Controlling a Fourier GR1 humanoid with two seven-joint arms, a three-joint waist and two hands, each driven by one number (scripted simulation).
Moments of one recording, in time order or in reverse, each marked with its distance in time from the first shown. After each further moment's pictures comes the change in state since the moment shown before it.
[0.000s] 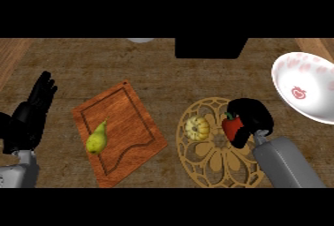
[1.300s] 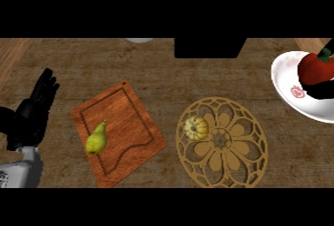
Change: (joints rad) left arm -0.028 -0.032 0.016 0.004 -0.036 0.000 0.022; right arm -0.099 -0.201 -0.495 -0.333 -0.161 -0.081 -0.067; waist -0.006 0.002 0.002
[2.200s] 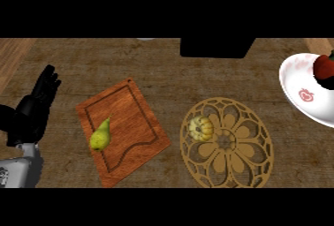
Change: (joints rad) left arm -0.025 -0.001 0.009 0.009 -0.006 -0.037 -0.015; right arm -0.278 -0.153 -0.125 0.969 0.041 -0.253 -0.487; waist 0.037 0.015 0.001
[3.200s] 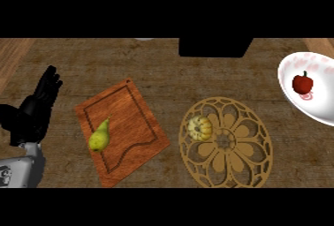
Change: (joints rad) left arm -0.005 -0.010 0.006 0.027 -0.005 0.001 -0.017; right arm -0.098 -0.136 -0.384 0.379 -0.363 0.261 -0.267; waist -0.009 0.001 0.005
